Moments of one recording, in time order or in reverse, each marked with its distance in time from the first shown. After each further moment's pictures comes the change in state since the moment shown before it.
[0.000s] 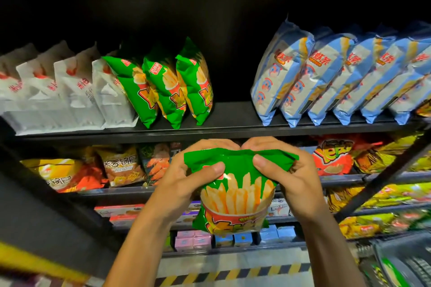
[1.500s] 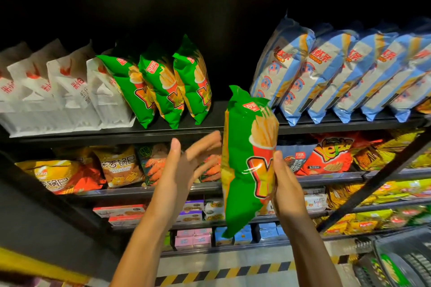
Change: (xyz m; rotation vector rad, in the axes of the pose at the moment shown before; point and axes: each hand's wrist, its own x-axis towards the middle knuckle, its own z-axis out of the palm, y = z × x) left_hand 0.002 -0.029 -0.020 0.017 0.169 -0.118; right_hand -0.017 0.063 -0.004 0.063 0.368 0.495
